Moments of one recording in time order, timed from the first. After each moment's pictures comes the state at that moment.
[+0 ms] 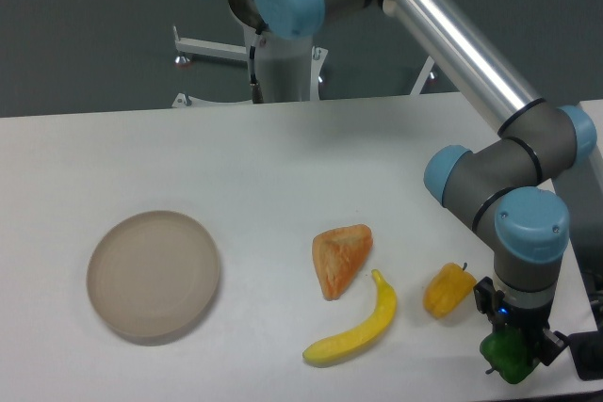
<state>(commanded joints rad) 2.37 -2.59 -0.58 -1.21 1.63 1.44</state>
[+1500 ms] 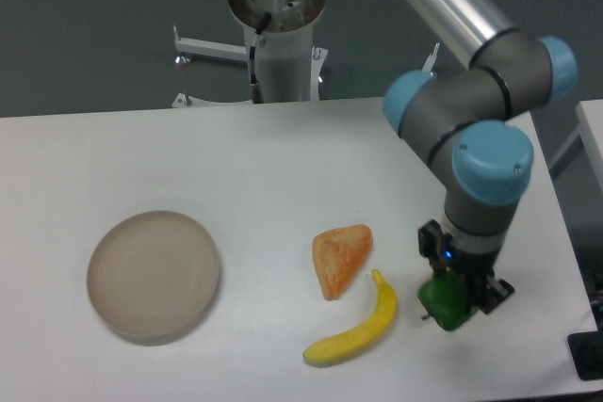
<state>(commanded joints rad) 2.34 -2.20 -0.95 -1.44 1.52 1.39</state>
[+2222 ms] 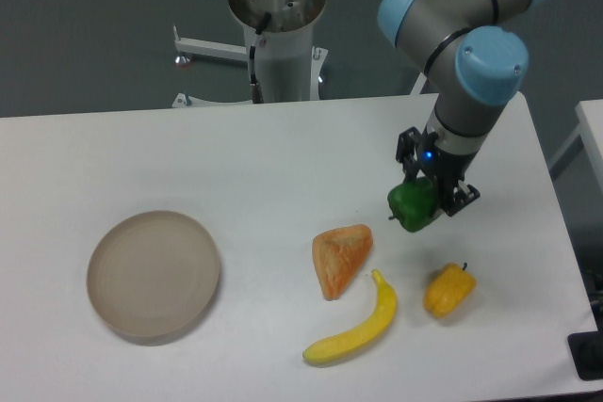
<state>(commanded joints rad) 2.44 -1.98 -1.39 -1.42 1.48 1.59</state>
